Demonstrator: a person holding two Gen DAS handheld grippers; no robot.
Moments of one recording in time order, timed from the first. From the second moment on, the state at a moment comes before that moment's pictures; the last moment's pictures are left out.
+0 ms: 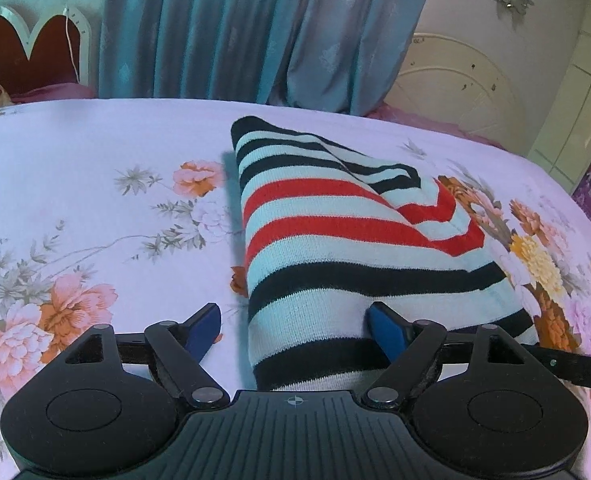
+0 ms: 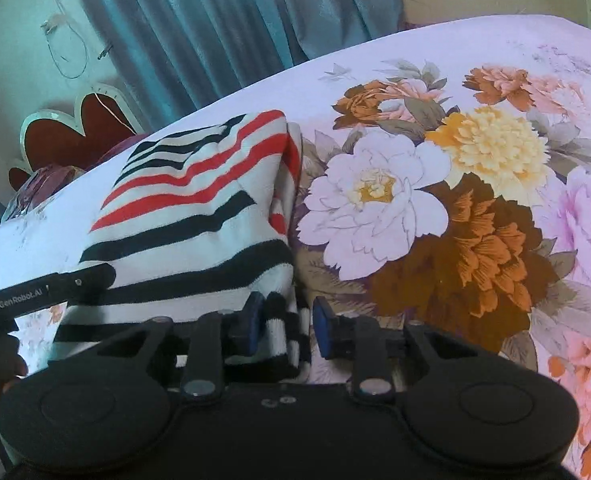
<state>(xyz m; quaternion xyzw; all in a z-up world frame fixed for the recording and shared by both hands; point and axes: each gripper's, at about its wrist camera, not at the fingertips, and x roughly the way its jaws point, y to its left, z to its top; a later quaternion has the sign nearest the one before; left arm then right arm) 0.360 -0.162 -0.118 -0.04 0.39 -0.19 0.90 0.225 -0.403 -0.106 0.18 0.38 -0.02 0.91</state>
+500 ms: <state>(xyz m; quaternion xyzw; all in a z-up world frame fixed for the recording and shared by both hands) 0.389 -0.162 -0.076 -0.07 0.36 -0.17 0.91 0.284 -0.373 -0.054 0.11 0.31 0.00 0.94</state>
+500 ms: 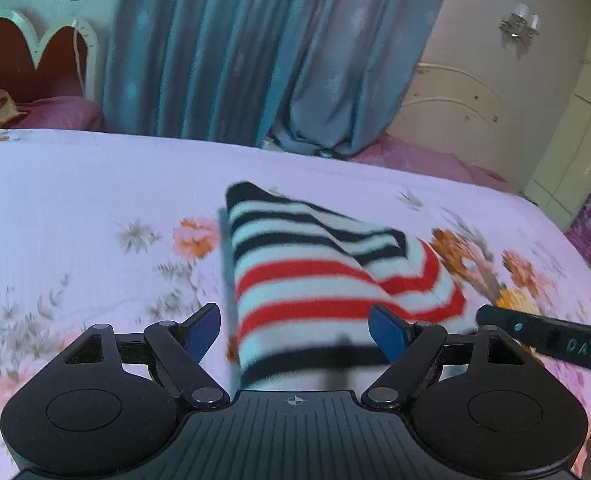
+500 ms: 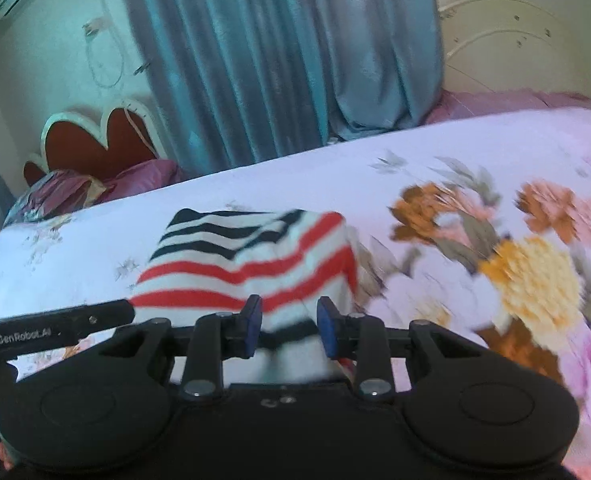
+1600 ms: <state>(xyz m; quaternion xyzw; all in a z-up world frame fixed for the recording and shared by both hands) 0.478 -0.189 -0.128 -0.05 0.40 -0.12 0.91 0.413 -0.365 -0.096 0.01 0.35 -0.04 0.94</state>
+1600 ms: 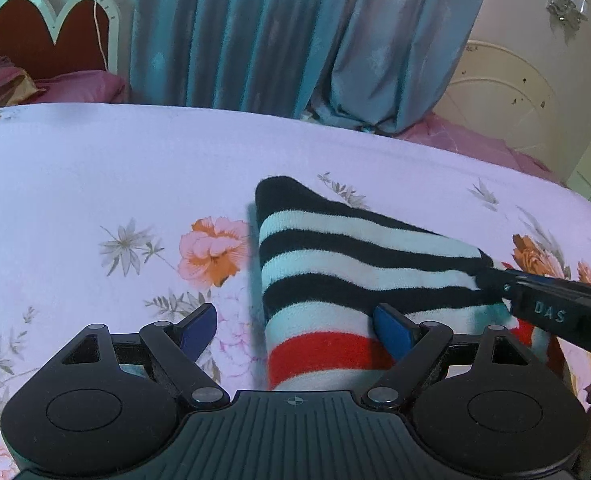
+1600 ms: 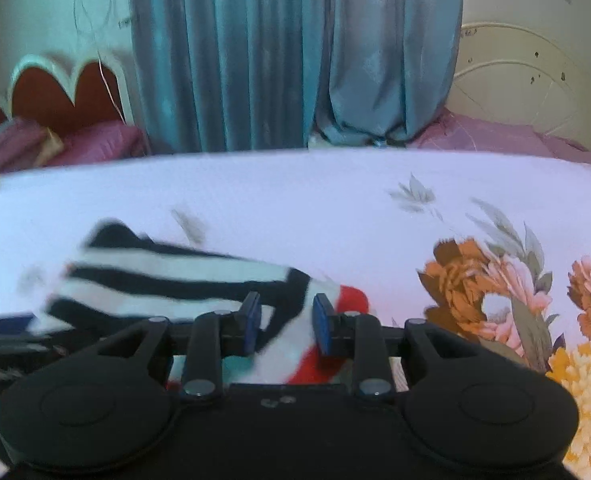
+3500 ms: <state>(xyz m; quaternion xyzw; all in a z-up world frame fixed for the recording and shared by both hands) 0.406 -0.170 -0.115 -0.04 0.40 -0.15 0.90 0.313 -0.382 -0.092 0.06 0.36 -0.04 0.93</state>
